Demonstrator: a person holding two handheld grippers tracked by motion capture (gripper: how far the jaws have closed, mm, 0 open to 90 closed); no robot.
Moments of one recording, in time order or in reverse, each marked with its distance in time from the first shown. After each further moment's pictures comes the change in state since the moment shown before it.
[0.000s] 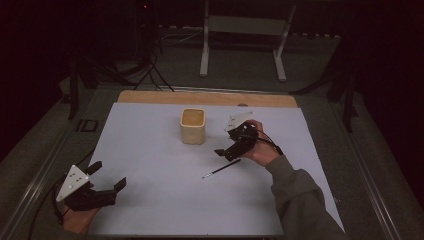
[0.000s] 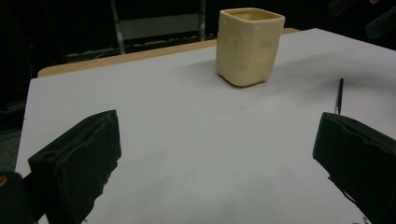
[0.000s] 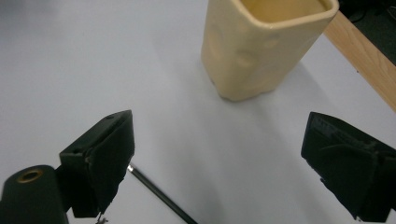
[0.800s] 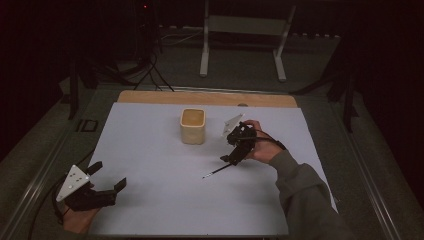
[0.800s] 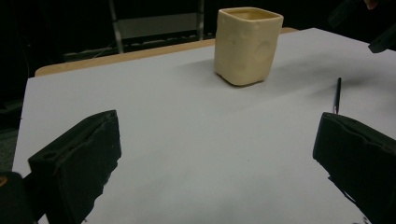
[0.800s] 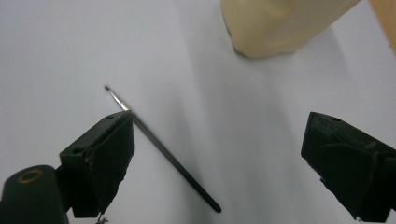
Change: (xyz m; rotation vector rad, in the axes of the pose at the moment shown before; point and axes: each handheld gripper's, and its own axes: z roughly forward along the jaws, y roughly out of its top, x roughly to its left) left arm 0.000 0.000 0.000 0.002 -0.006 -0.002; right arm -0.001 0.001 0.006 0.209 0.047 -0.138
